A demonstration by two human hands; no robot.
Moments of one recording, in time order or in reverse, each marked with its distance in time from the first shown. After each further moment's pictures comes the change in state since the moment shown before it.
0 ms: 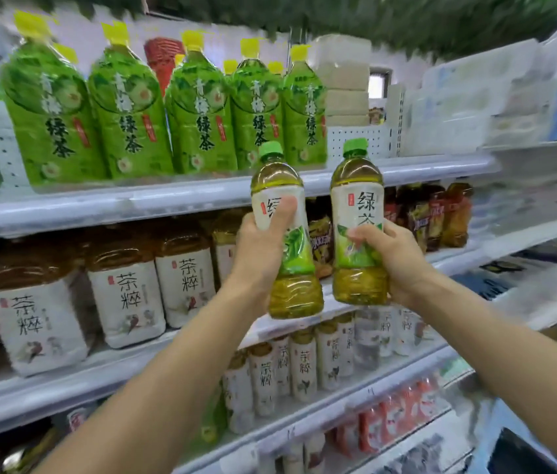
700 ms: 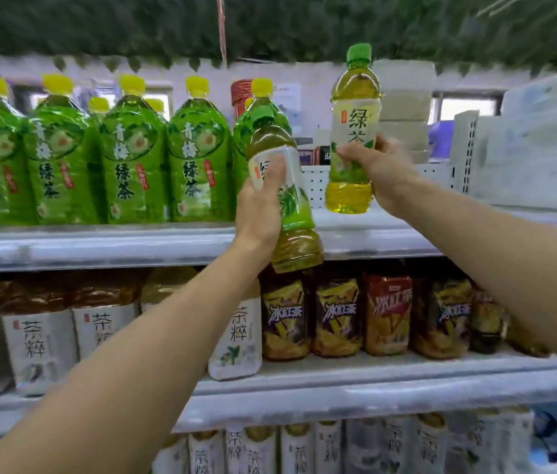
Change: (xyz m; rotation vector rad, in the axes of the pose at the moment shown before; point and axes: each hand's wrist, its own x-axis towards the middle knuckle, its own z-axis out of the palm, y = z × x) left_hand 0.173 0.009 0.151 0.257 0.369 0.373; right_hand 0.292 -0.085 -0.074 0.024 -0.284 -0.245
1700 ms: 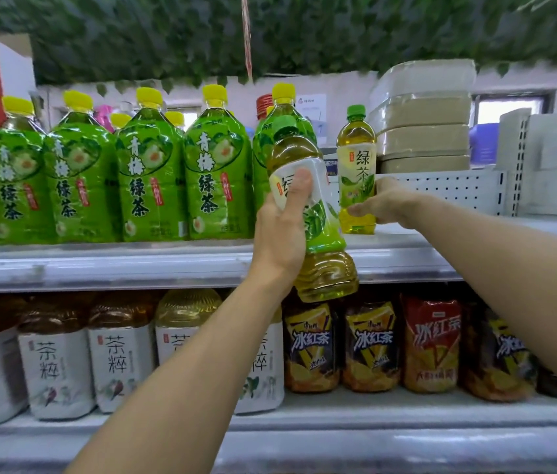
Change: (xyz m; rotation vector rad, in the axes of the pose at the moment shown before) left_hand 0.009 -0.016 -0.002 -0.069 -0.058 0.044; right_hand 0.054 0.052 0.008 -0.648 -0.245 0.247
